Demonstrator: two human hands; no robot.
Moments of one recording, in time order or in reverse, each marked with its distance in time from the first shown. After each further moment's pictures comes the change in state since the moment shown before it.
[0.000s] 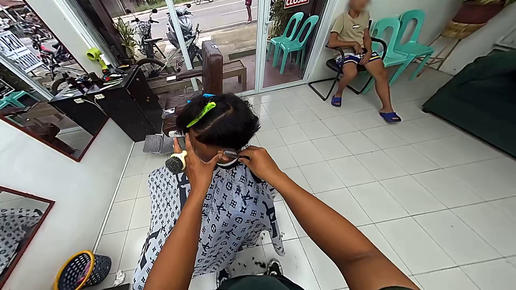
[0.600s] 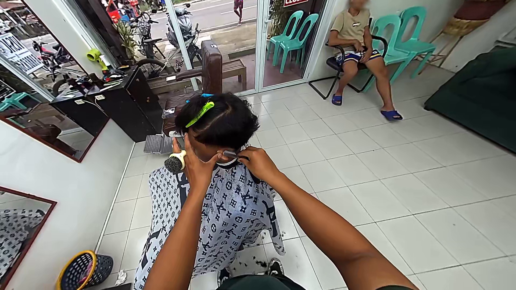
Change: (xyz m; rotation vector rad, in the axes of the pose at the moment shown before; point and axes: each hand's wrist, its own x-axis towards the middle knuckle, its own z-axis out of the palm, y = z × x) left_hand 0.000 0.000 0.000 0.017 0.008 0.013; right_hand -0.001 0.001 0.003 0.008 -0.020 0.025
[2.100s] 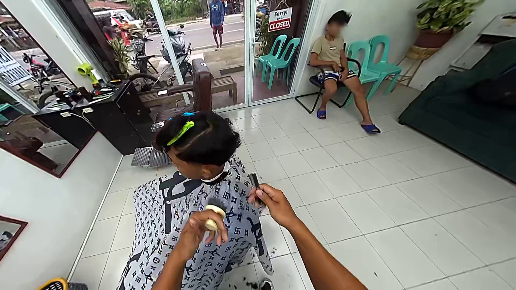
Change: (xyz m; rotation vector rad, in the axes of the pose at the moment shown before) left_hand -0.084 0.000 -0.030 -1.183 -1.026 0.216; right_hand -0.107 0.050 -0.021 0.776 0.100 0.016
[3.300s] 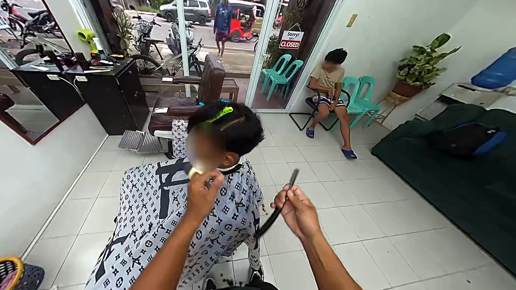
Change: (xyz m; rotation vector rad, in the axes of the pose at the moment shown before) left_hand -0.001 0.014 -0.026 0.664 0.678 0.167; right_hand -0.035 -0.029 0.037 0.561 0.269 0.023
